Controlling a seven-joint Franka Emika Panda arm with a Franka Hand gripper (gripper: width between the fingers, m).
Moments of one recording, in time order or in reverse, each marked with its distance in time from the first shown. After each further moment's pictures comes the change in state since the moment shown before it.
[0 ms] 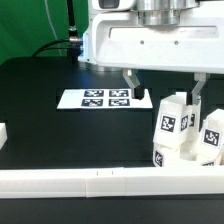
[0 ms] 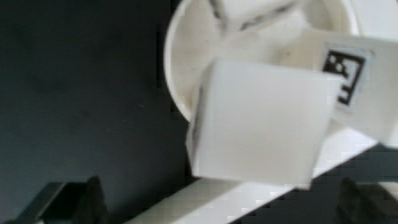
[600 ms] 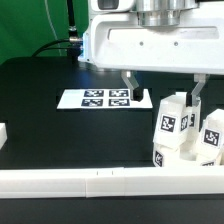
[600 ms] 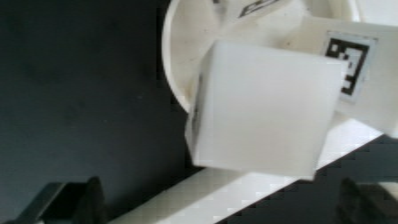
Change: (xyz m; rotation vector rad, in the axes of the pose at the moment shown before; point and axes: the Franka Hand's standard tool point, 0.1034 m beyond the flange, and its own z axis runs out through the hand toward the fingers) arm 0.001 0.003 0.000 -0.004 -0.001 -0.028
